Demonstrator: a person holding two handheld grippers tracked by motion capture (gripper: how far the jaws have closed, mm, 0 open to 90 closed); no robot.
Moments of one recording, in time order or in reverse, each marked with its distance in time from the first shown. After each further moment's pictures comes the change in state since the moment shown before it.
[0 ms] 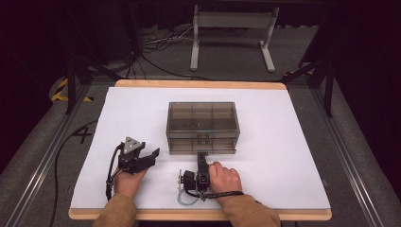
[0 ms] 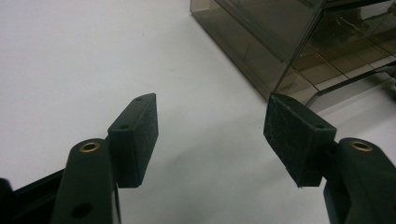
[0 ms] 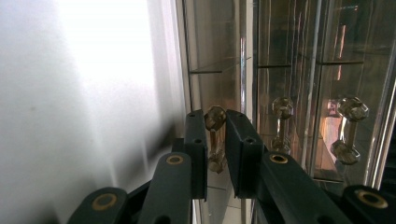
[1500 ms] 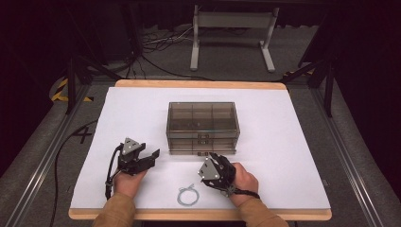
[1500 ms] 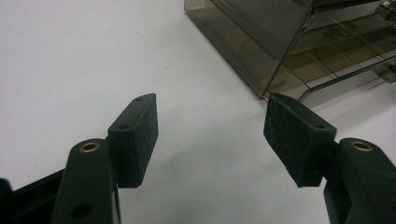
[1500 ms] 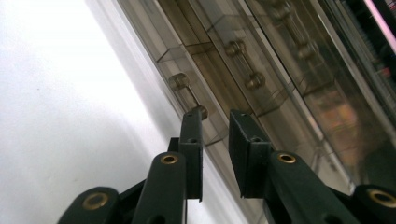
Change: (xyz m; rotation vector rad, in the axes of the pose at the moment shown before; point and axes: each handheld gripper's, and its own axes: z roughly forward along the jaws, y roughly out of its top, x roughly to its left) left arm 0.001 -0.002 -0.002 -0.001 -0.031 -0.013; right arm -0.048 -0.066 -0.017 -0.184 0.299 0.531
